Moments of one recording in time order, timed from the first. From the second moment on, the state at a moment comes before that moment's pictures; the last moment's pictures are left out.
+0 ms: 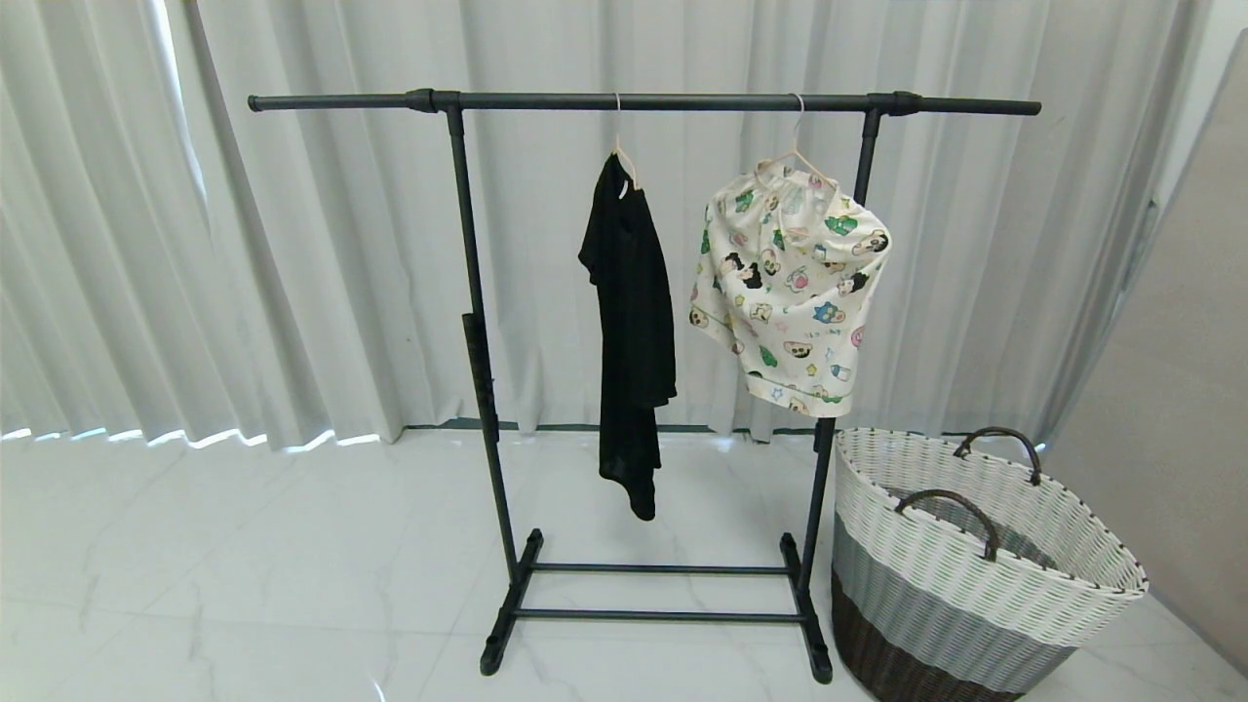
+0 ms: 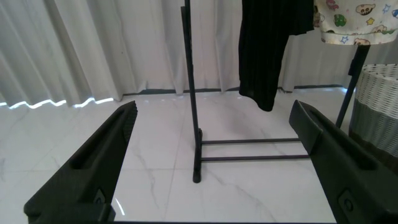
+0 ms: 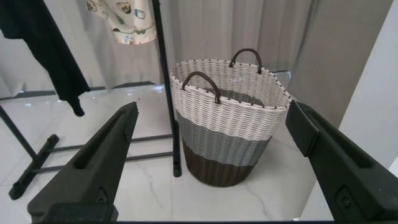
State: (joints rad) left arm -0.01 0.00 0.00 0.02 -0.05 0.11; right arm 0.00 0.00 0.00 0.01 -0.07 0.09
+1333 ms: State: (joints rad) left arm -0.01 0.00 0.00 0.02 -0.05 0.11; right arm 0.00 0.00 0.00 0.01 -0.07 0.09
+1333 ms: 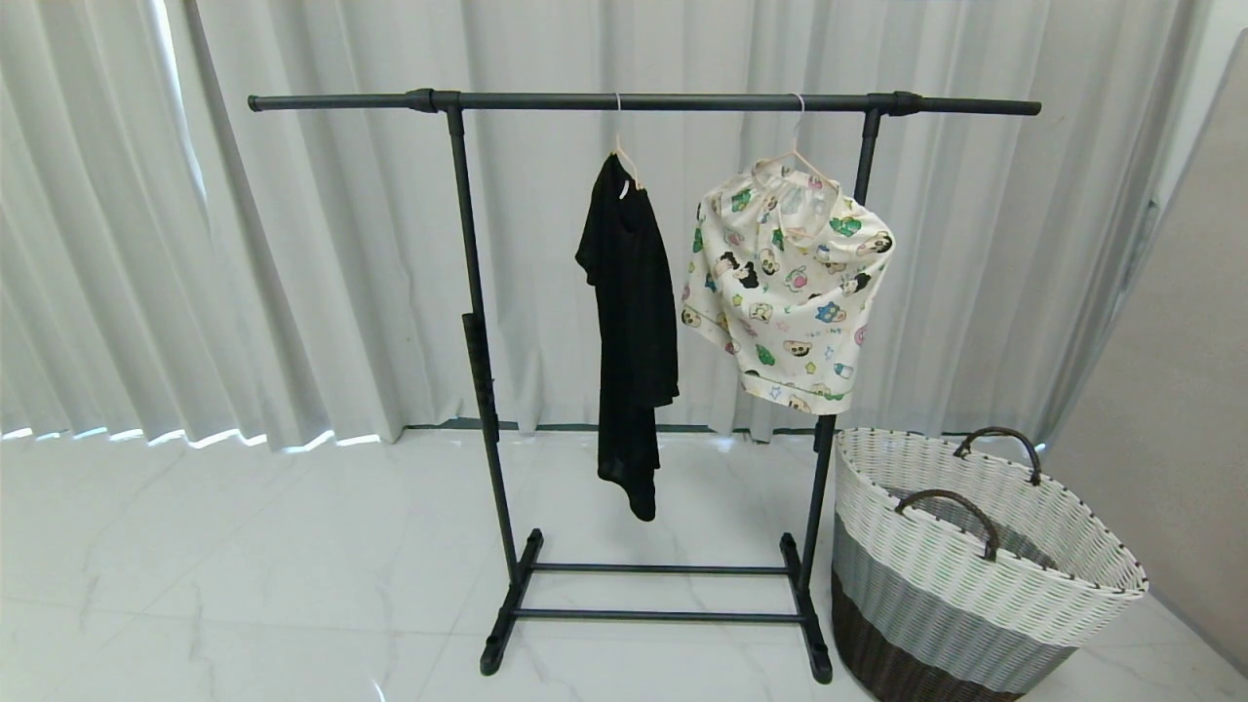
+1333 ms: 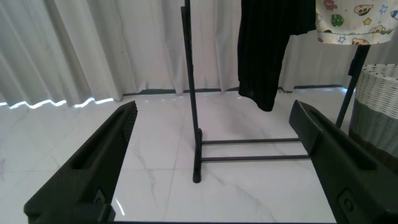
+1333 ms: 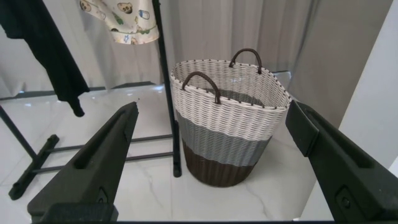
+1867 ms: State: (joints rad) left arm -0.01 0.00 0.00 0.02 -0.05 0.11; right arm 0.00 0.00 0.00 0.01 -0.07 0.09
